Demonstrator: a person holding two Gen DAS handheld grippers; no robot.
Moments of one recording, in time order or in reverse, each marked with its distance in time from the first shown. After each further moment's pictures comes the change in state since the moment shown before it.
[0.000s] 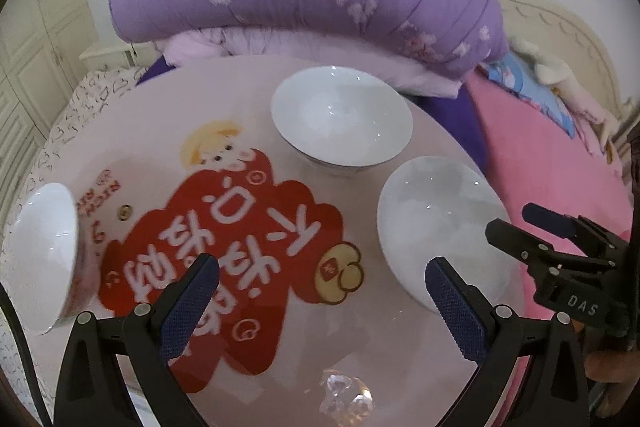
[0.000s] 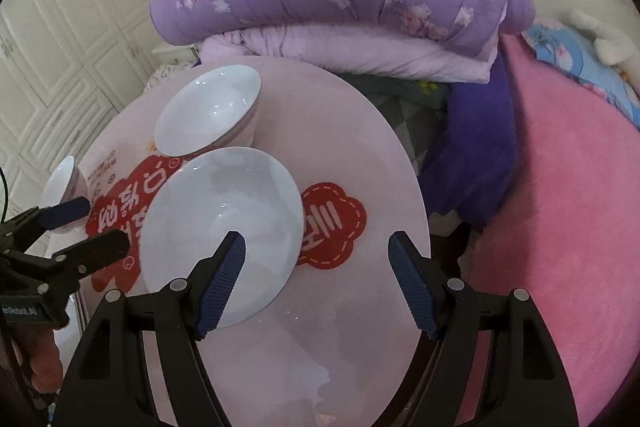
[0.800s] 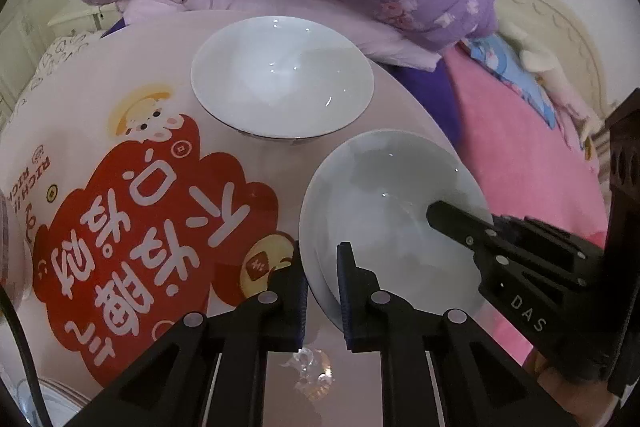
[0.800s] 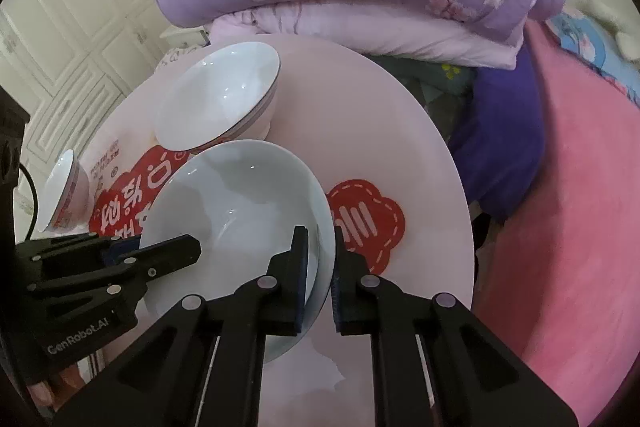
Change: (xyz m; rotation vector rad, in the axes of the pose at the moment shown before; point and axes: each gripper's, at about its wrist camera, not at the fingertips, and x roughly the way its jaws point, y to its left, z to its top) left arm 0.059 -0.020 0.016 -0.057 0.119 -0.126; right arm 0.029 0.009 0.009 0.007 0.074 0.051
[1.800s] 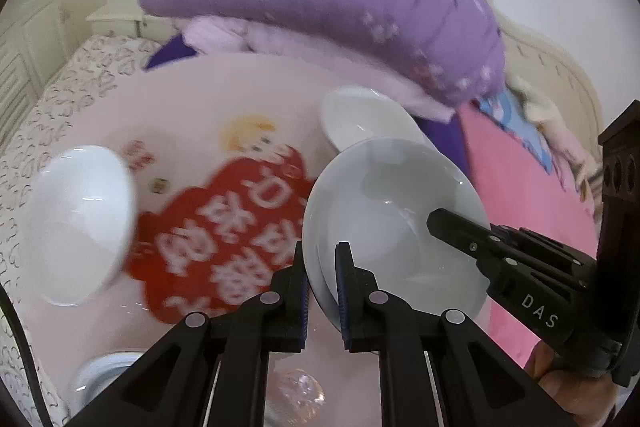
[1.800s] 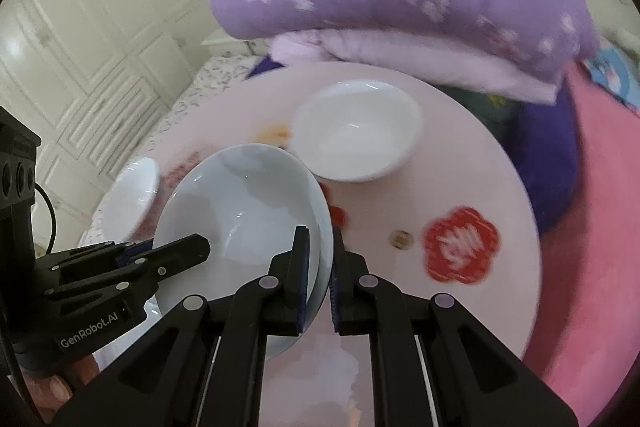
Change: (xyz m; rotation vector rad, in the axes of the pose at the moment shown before) left arm -0.125 0.083 -0.031 -0.087 -0.141 0.007; right arm -0.037 0.104 0.012 -0.069 -0.059 0.101
